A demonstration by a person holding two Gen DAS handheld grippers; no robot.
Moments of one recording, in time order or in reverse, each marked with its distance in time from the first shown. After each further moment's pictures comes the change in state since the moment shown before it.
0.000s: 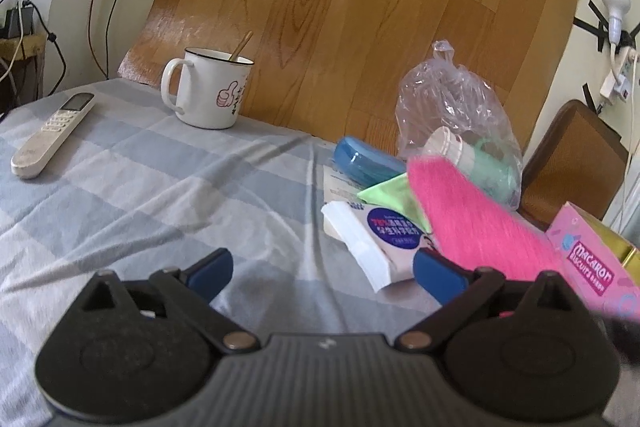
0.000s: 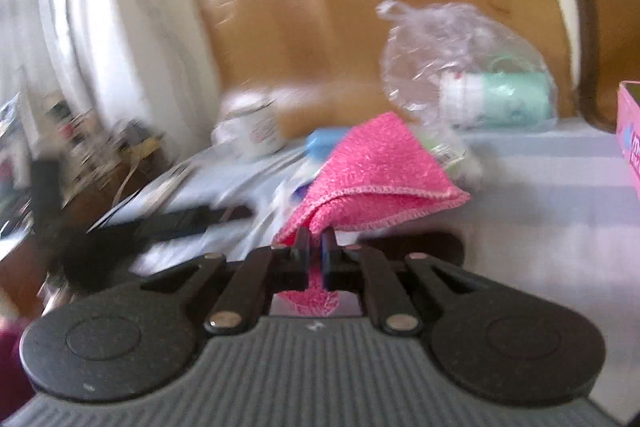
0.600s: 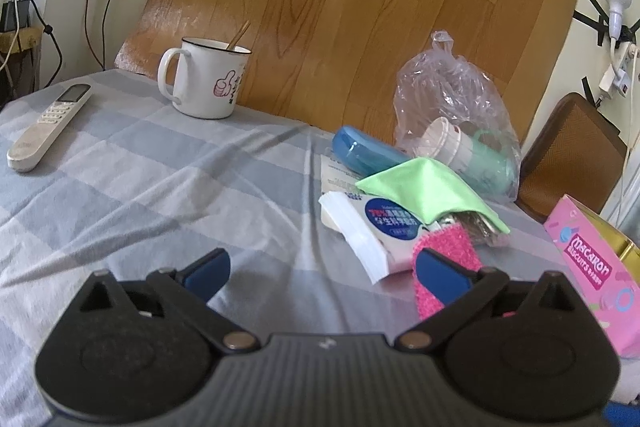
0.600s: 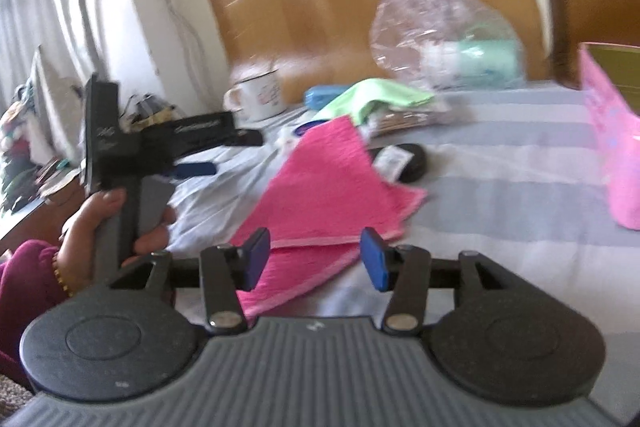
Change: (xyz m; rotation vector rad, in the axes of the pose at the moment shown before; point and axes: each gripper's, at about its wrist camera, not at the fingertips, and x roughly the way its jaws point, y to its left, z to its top) left arm 0.003 0.000 -0.001 0.002 0.036 -0.007; right arm -0.053 -0.016 -0.040 0.033 0.023 -0.031
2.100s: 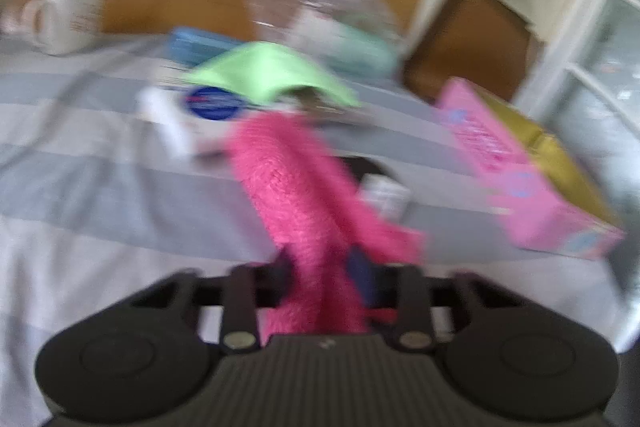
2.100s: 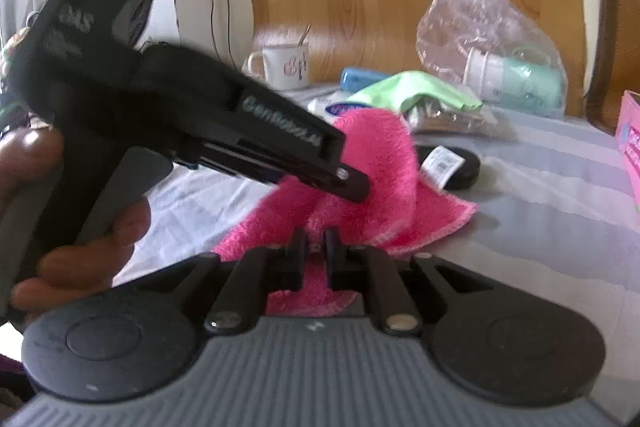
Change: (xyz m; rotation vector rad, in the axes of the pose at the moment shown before) left arm -0.012 -0.092 -0.025 0.138 0.314 -0.270; right arm 0.031 0.039 -0.012 -0.213 0.026 -0.006
